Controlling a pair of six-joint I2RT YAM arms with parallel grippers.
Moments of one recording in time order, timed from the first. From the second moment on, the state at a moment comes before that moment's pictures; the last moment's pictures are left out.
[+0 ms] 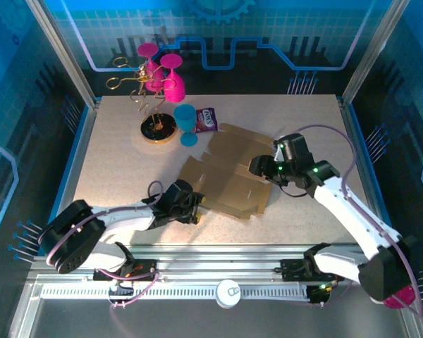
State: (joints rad) left arm -0.72 1.39 0.46 0.08 0.10 -2.00; right arm 0.41 1.18 0.98 -0.65 -0.26 0.75
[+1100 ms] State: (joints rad) left arm -0.66 1.52 0.62 0.16 0.10 -1.79; right arm 0.36 1.75 1.00 -0.43 -0.45 0.76
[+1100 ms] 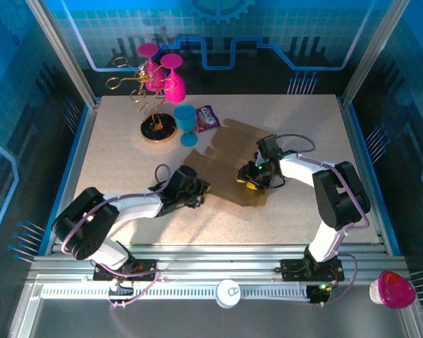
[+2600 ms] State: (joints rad) left arm -0.65 1.90 2.01 -1.27 -0.10 -0.94; right arm 0.65 1.20 1.10 -0.59 -0.19 0.53
